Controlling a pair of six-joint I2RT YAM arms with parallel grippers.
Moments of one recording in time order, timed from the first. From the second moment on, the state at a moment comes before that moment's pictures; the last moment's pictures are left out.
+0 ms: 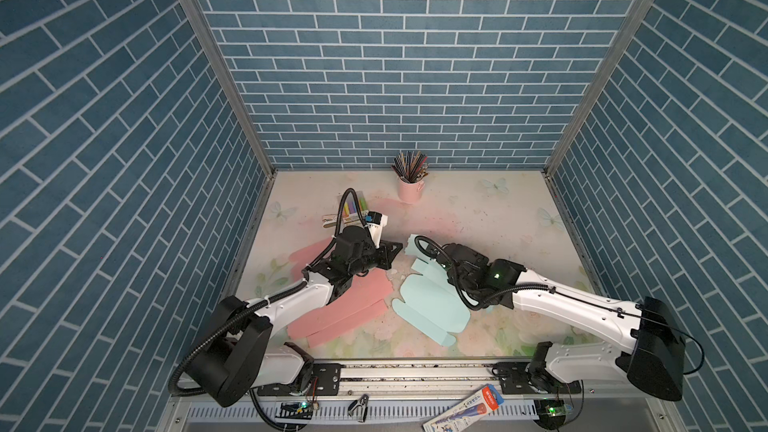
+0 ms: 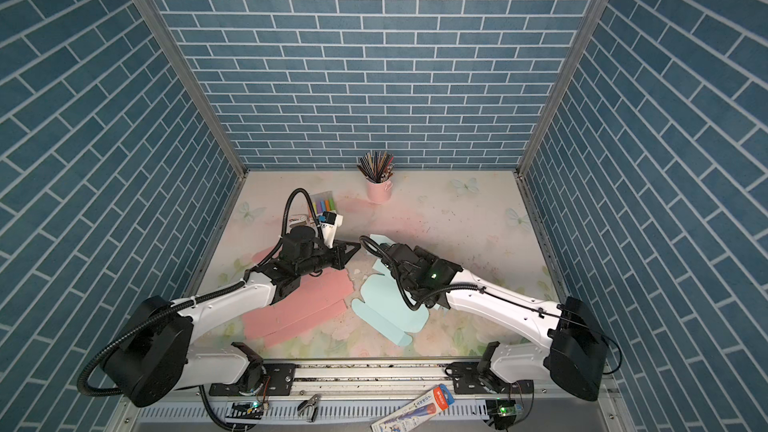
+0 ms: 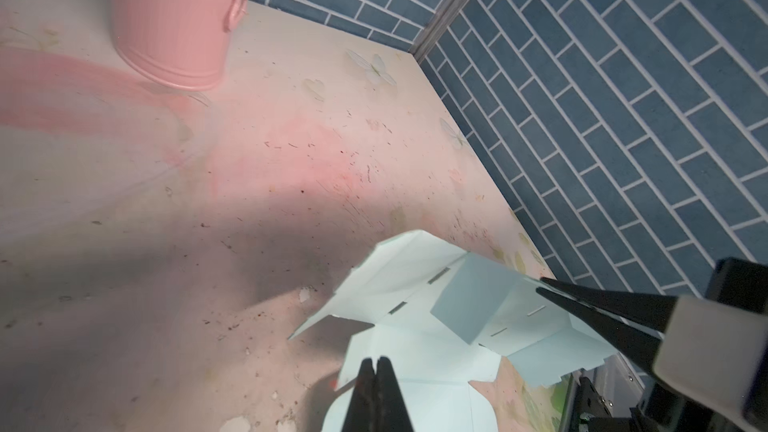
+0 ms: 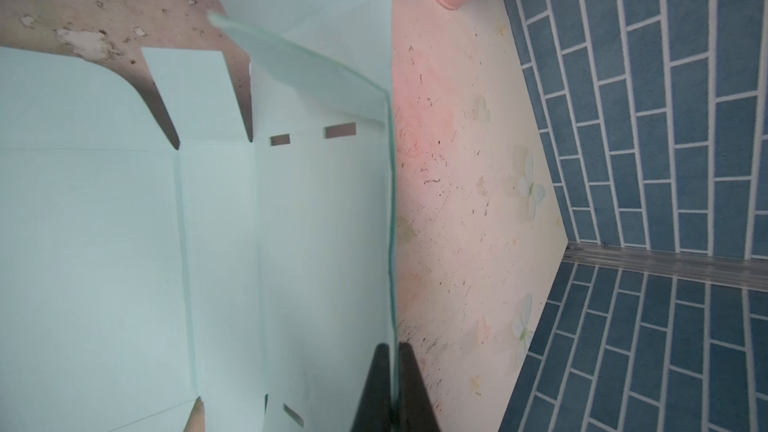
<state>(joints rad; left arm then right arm) -0.53 1.33 0.60 0.31 0.37 -0.52 1.03 1.29 0.92 -0.64 0.64 -0.32</state>
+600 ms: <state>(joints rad) -0.44 1.75 0.80 0.41 0.49 -0.50 1.08 1.34 0.87 -0.54 0.72 -0.46</state>
